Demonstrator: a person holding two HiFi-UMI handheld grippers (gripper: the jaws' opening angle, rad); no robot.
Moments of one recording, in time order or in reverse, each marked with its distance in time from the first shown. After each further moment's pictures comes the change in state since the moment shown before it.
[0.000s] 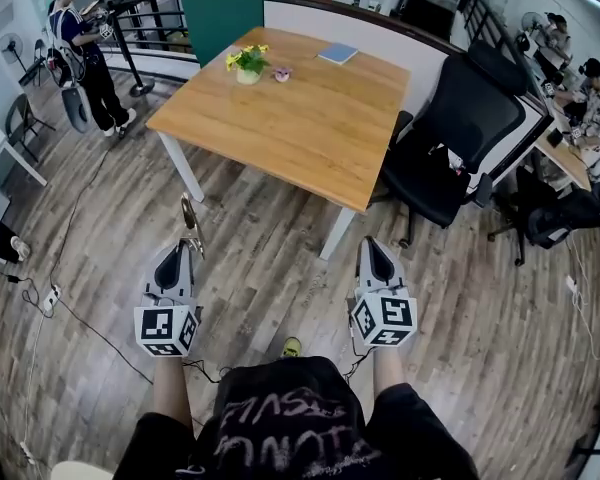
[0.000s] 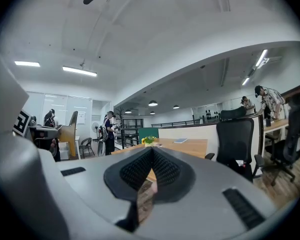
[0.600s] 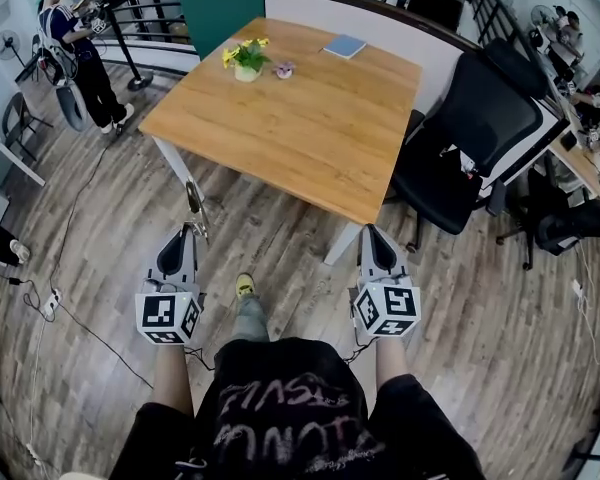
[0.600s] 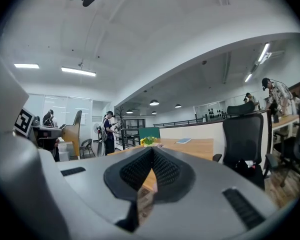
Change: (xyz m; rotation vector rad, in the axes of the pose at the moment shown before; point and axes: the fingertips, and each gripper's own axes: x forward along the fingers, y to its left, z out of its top) left arm 0.112 0.013 -0.001 0.012 -0.006 -0.018; right arm 0.104 -0.028 -0.007 0.013 -0.004 0.030
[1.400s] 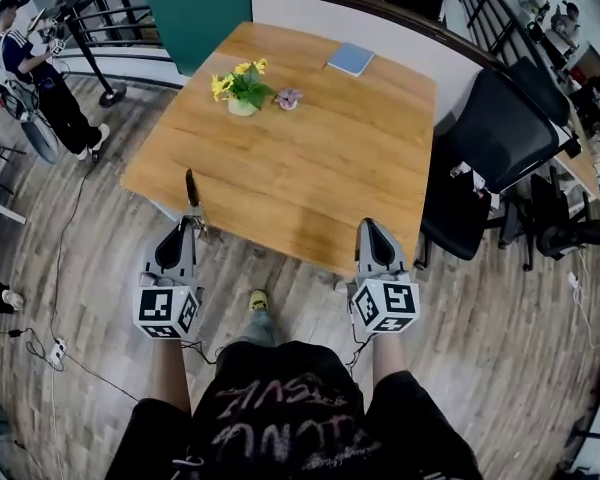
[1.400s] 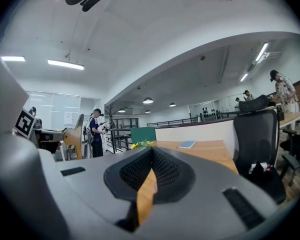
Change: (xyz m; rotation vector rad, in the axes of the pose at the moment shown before) left arm 0.255 0.148 -0.003 -0.028 0.046 -0.116; right arm 0.261 0.013 0.014 0.028 0.009 -0.082
